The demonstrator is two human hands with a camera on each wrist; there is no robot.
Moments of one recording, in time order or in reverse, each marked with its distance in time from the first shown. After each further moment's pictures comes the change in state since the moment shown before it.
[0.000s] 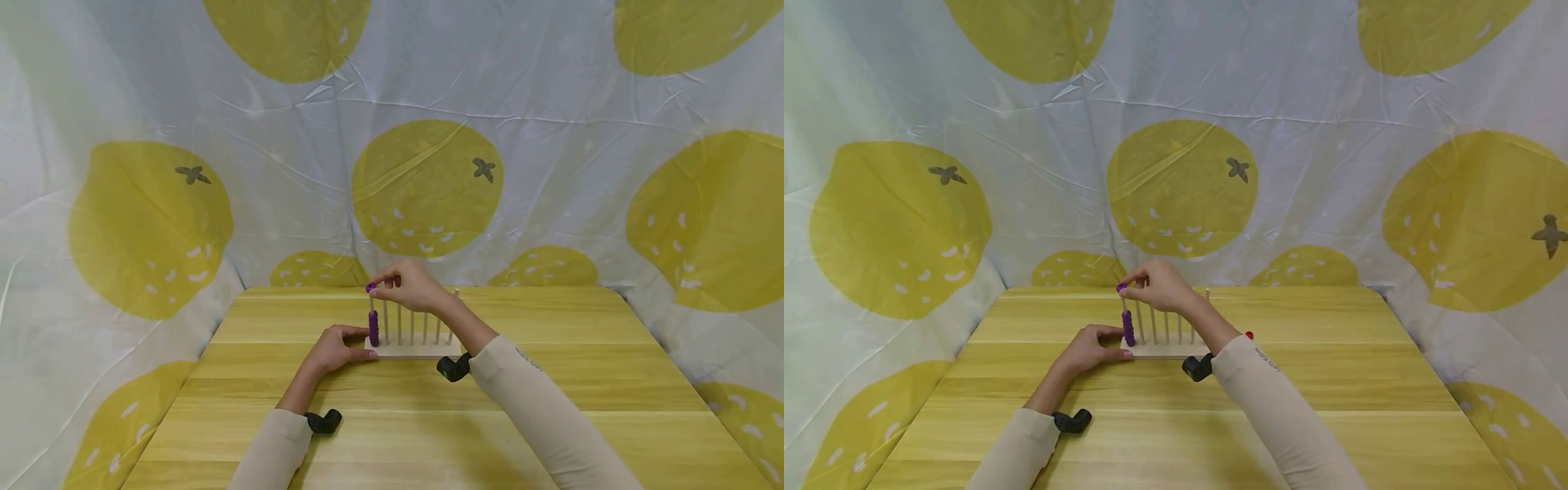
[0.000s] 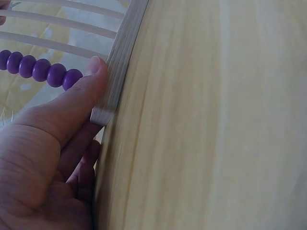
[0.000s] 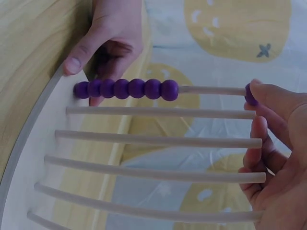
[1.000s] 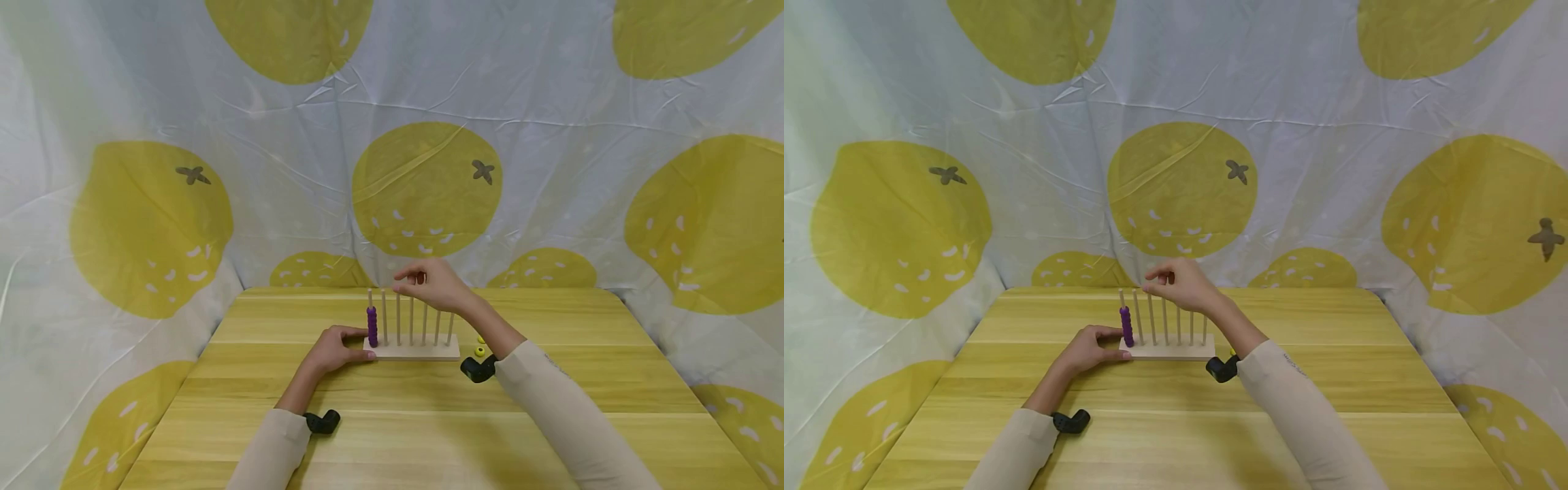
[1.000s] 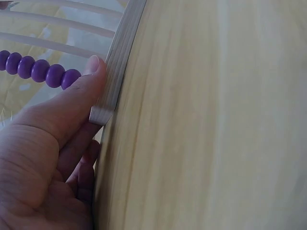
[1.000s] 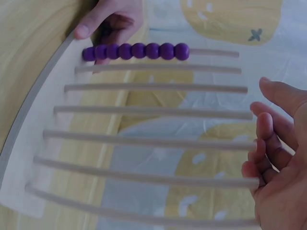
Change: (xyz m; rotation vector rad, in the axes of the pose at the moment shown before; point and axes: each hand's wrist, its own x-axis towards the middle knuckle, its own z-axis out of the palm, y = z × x) left_hand -0.002 0.003 0.001 -0.010 0.016 -0.023; right_hand -0.027 0.020 -0.026 0.012 0.080 0.049
